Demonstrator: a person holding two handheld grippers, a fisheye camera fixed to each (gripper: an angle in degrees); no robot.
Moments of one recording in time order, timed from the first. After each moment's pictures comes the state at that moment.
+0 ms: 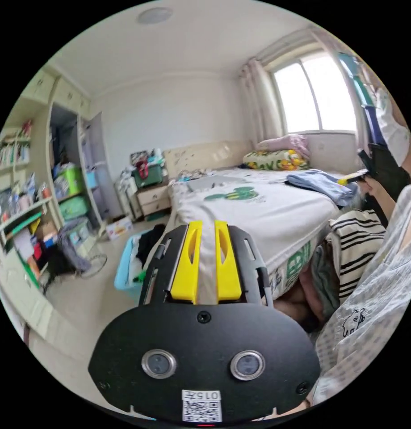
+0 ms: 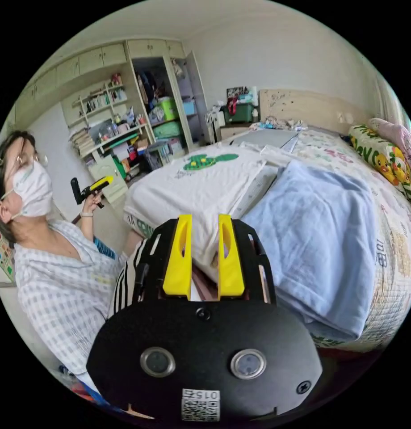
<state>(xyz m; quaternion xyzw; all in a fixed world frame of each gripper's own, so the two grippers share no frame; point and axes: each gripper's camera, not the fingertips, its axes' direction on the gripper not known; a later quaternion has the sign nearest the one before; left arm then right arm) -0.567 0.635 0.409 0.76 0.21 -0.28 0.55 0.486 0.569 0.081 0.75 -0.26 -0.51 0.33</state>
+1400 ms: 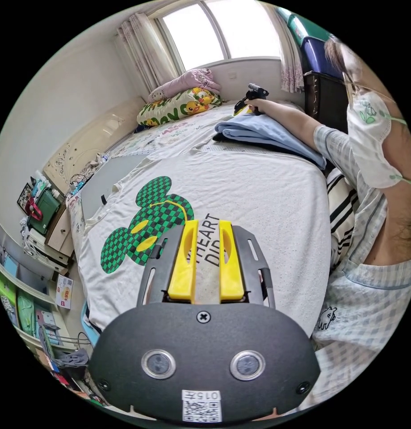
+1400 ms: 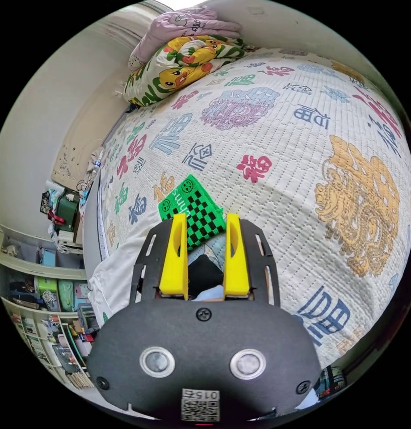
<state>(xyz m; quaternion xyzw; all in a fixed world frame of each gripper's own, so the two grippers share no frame) -0.422 0.181 0.017 0.70 0.22 0.04 0.68 0.608 0.347 -0.490 0.57 -0.52 -0.06 0.63</state>
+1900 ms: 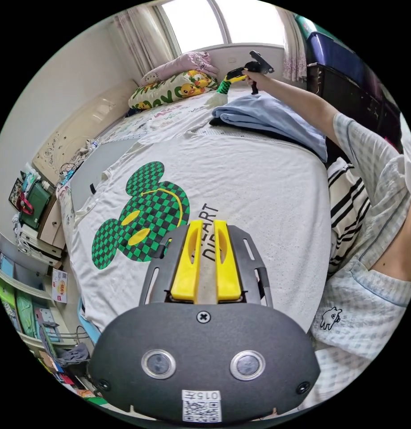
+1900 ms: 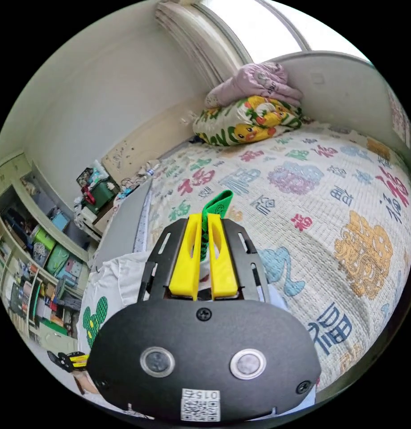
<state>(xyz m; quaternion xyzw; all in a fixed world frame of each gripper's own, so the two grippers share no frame) -0.330 0.109 0.110 0.67 0.25 0.07 0.70 0.537 0.535 -0.412 0.76 -0.45 -0.15 0.44</state>
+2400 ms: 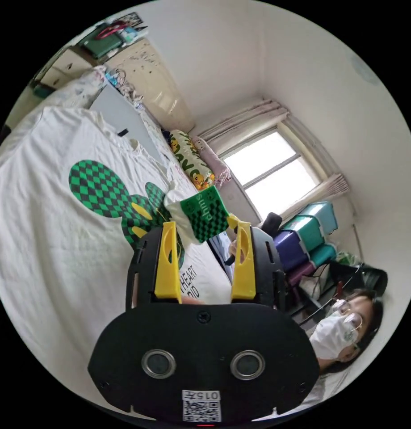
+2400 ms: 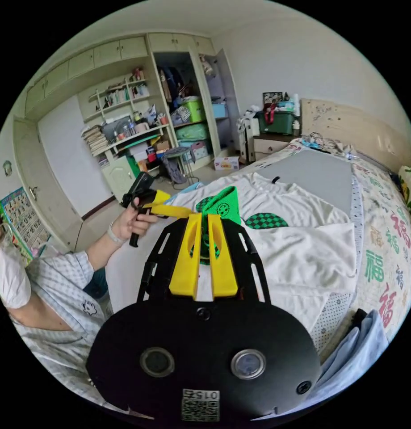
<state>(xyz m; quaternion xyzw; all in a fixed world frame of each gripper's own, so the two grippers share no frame) -0.351 -0.040 0.433 0.58 0.76 -0.06 0.29 0.143 0.760 -0.183 0.68 -0.16 -0.64 0.31</state>
